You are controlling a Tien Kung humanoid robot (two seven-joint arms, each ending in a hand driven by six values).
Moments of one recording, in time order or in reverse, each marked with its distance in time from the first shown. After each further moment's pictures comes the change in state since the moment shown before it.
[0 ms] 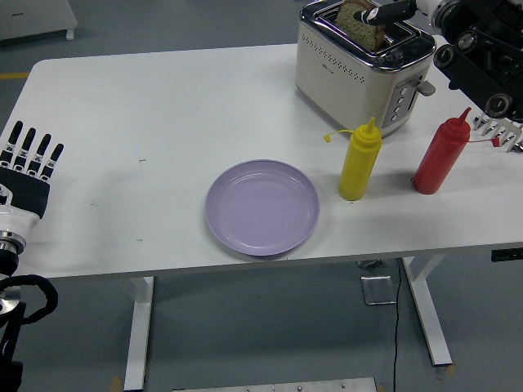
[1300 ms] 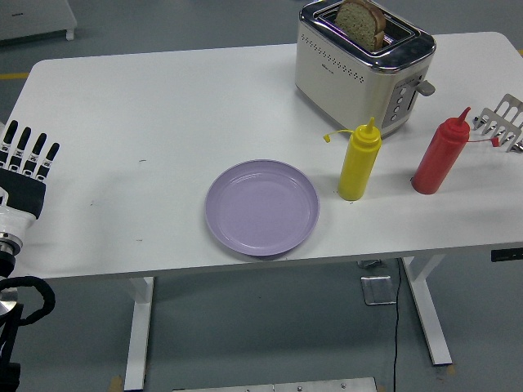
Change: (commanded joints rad) left arm 0.006 0.000 -0.011 -0.008 0.000 -0.006 -0.004; right arm -0.391 -0.412 0.380 0.440 0.635 -0.061 0.198
